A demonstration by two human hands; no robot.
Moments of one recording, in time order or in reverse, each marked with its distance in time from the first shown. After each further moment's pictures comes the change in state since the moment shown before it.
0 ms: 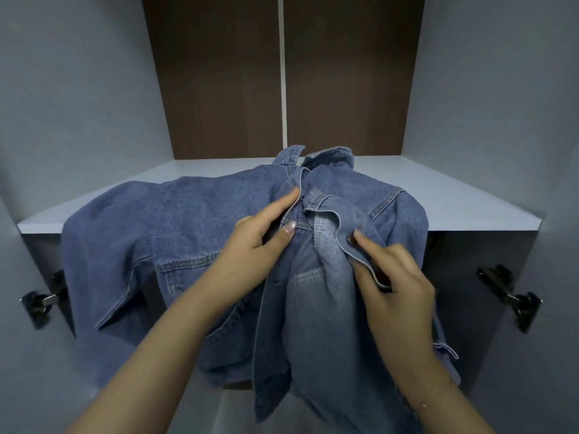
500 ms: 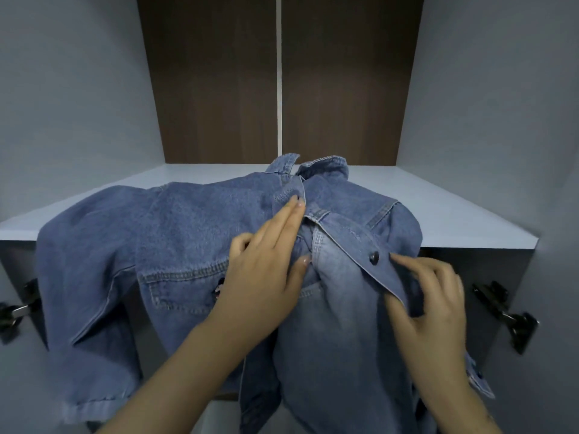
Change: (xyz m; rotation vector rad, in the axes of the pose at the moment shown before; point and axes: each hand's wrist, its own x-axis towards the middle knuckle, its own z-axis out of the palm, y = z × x) left_hand -0.002 -0.006 0.032 0.757 0.147 0.170; right_hand 0.004 0.031 -0.030 -0.260 0.019 0.029
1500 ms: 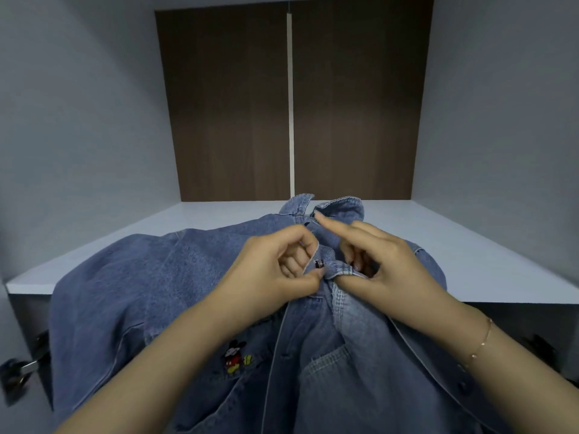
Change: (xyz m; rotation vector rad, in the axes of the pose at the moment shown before) left_hand 0.060 -0.021 -0.043 -0.699 -0.123 -0.045; right_hand 0.124 -0.047 0.037 0.284 -0.549 -0.375
